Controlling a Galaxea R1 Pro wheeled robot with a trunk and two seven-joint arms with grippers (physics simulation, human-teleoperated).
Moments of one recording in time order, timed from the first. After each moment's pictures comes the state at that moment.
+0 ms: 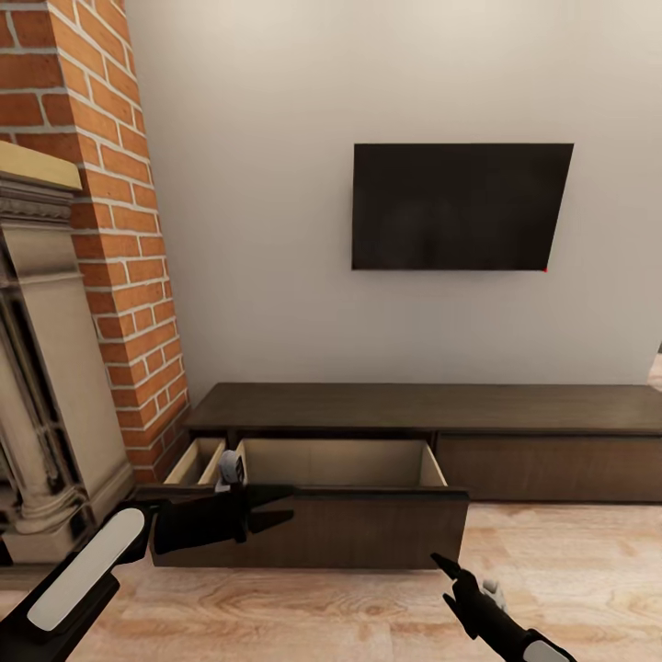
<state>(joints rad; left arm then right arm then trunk) -0.37 0.38 -0.37 -1.48 1.56 0.99 -0.32 -0.54 -0.16 -0.43 -0.02 -0.61 0.30 0.78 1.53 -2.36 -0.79</state>
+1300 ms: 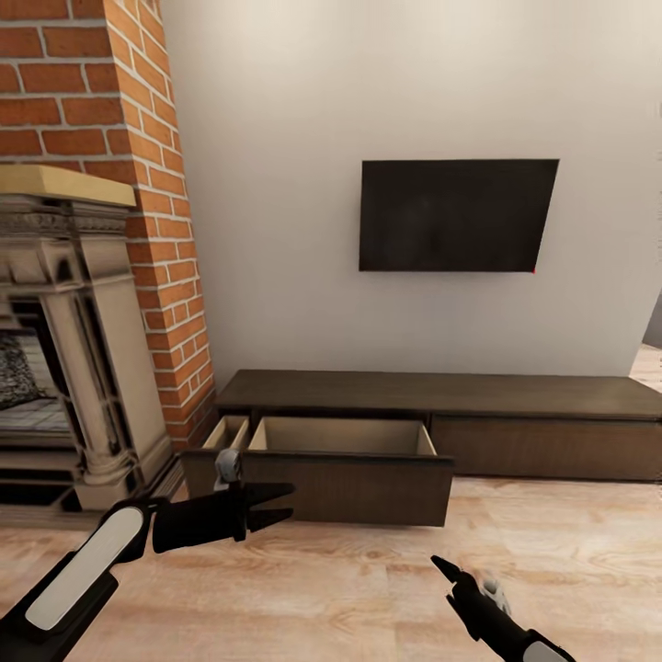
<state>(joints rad) -0.37 0.38 -0.37 -1.48 1.56 0.99 -0.32 -0.54 -0.16 -0.43 -0.02 -0.56 0.24 0.76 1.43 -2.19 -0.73</state>
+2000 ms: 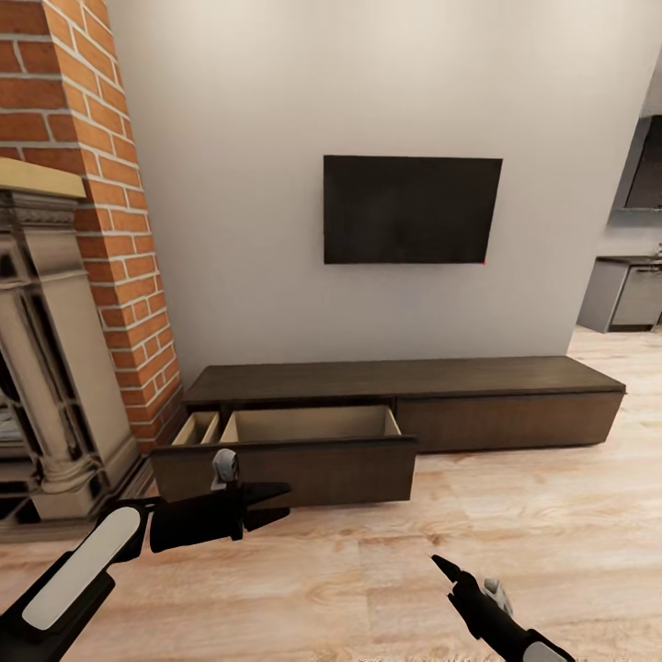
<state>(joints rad) -0.37 0.39 -0.36 -1.48 1.56 0.99 -0.32 -0.54 -0.16 -0.43 -0.02 -0.56 0.21 0.77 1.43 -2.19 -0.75</state>
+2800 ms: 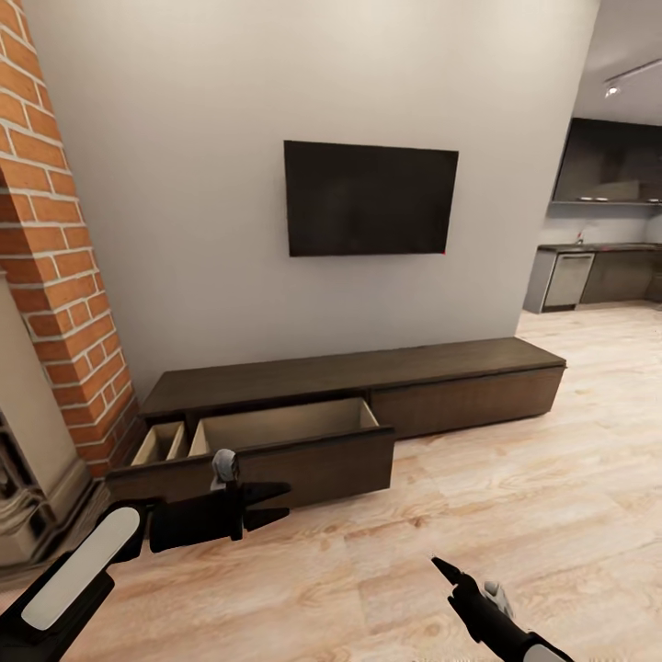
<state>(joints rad) -0.37 0.39 -0.36 -1.48 1.56 0.99 -0.32 -0.54 -0.16 -0.43 -0.01 -0.56 0.21 0.77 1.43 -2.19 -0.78</state>
